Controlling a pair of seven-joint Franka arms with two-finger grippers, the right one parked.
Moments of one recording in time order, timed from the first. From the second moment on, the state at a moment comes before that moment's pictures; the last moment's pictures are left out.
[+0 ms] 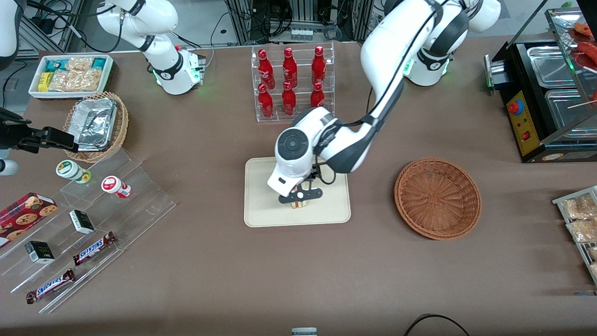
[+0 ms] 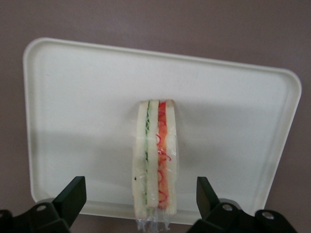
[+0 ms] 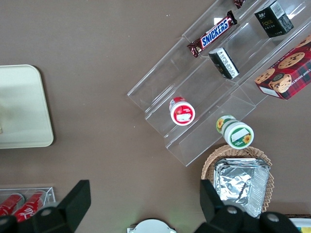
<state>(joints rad) -0.66 0.83 -0.13 -1.11 0.01 1.89 -0.93</state>
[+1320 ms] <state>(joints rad) -0.23 0.51 -0.12 -1.26 0.01 1.63 -0.42</state>
